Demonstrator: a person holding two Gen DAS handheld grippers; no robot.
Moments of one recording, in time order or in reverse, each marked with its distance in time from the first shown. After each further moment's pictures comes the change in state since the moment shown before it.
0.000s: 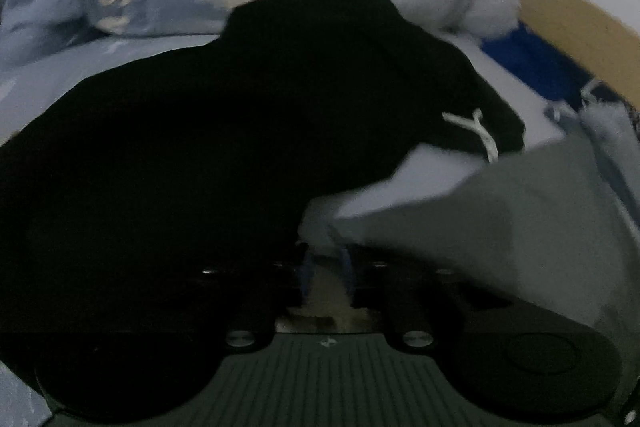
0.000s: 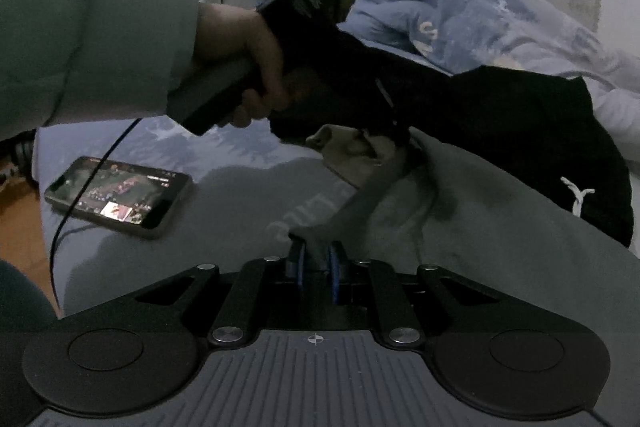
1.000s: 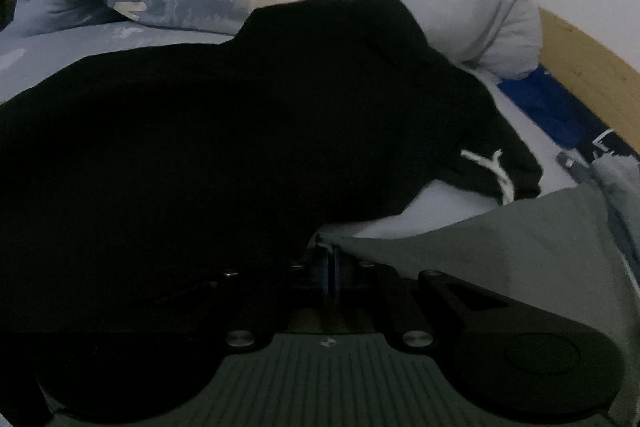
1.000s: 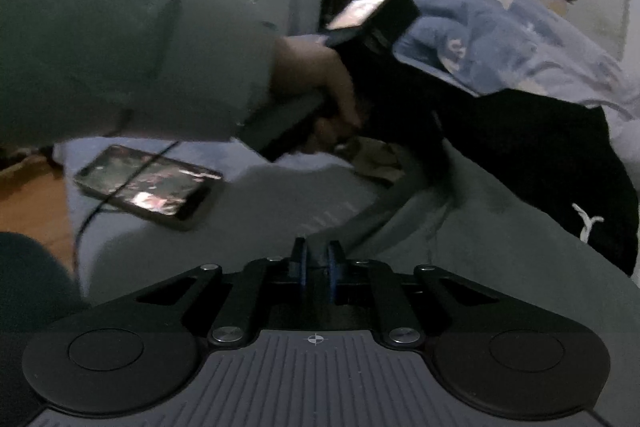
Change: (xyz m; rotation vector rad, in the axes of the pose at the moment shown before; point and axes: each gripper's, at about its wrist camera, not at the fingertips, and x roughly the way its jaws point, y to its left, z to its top) left arm 0.030 0.011 0.010 -0.147 -0.059 0.026; right arm -0.021 0.014 0.003 -0.093 0.000 0.085
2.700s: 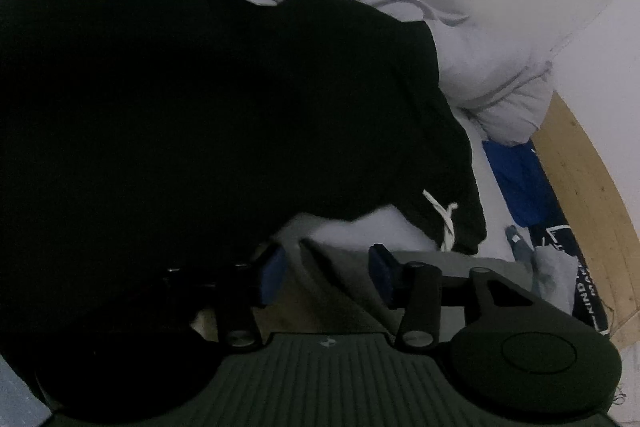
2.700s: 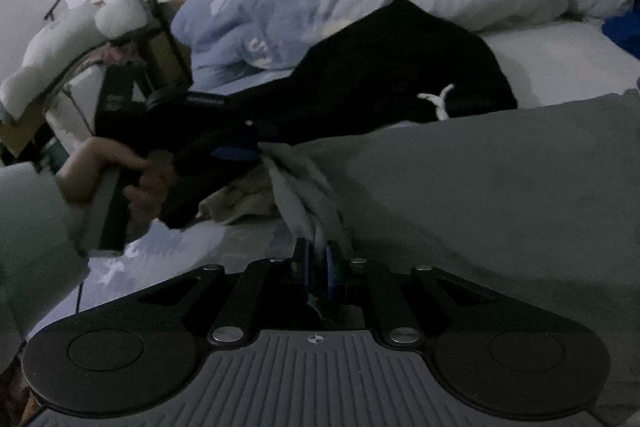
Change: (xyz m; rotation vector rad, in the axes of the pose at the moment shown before) left arm -0.023 0.017 0.006 -0.395 0.058 -0.169; right arm -0.006 -0.101 -0.030 0.733 -0.108 -0.245
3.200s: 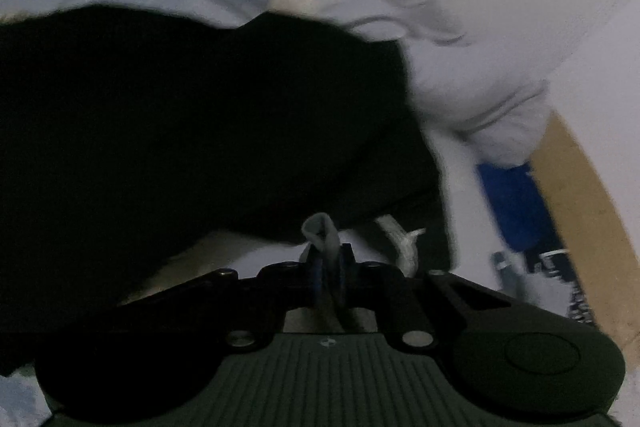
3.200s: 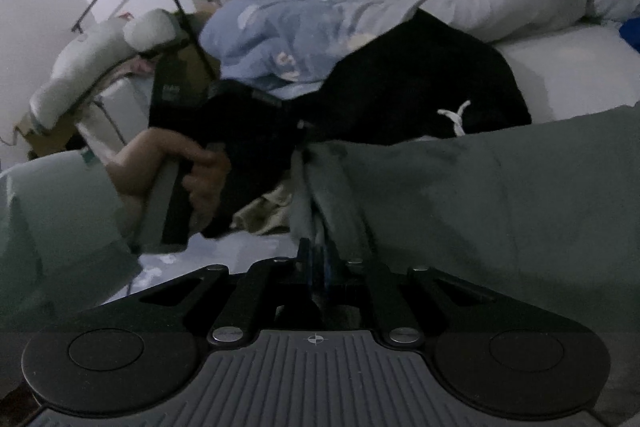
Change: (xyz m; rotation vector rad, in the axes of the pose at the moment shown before) left arm -0.008 -0.062 0.006 -0.017 -0.100 -0.013; right arm -0.040 0.000 0.008 0.006 -0.010 0.113
